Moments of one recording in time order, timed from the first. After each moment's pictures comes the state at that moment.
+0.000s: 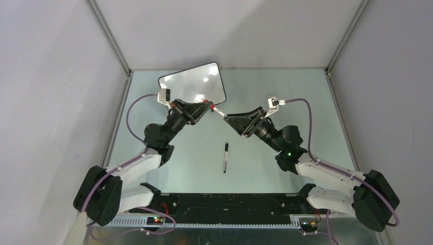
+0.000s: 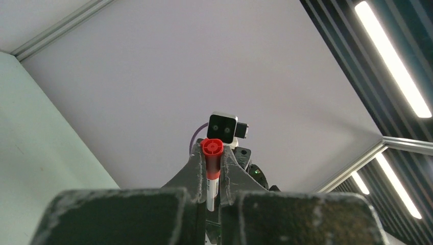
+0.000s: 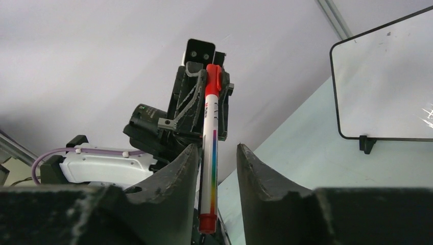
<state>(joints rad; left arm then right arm) -0.48 1.19 0.47 1.27 0.37 -1.41 0.78 1.09 0.55 0.91 -0.17 0.83</state>
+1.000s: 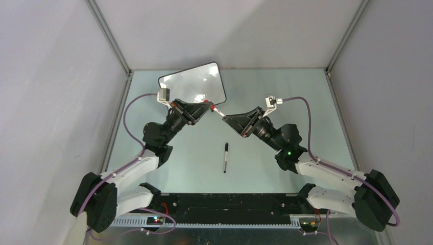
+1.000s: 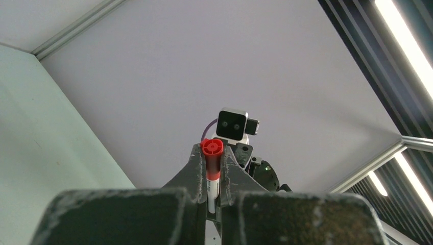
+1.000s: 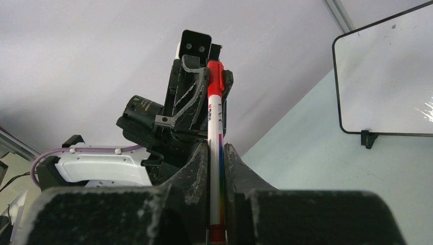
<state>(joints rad) -0.49 1.11 0.50 1.10 0.35 -1.33 0.80 1.09 0.59 0.86 -0.18 0.82</state>
